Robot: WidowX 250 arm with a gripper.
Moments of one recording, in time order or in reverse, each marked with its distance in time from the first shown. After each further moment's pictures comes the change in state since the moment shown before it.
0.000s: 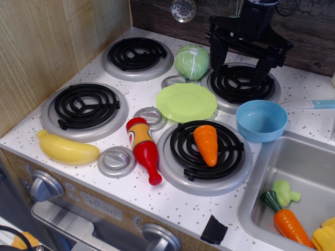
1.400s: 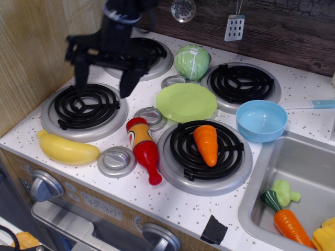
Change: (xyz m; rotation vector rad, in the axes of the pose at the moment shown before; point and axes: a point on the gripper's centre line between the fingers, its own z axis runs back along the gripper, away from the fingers) arm -0.112 0.144 -0.022 0.236 0.106 0.743
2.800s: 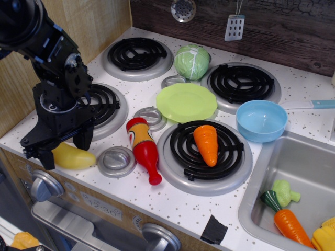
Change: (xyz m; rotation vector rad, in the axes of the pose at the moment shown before) arm -0.024 0.037 -0.090 -0.130 -0.023 0.503
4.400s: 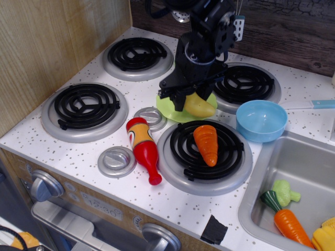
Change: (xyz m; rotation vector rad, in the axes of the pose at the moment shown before) arm -0.059 -0.188 0.047 -0.232 -0.070 -0.293
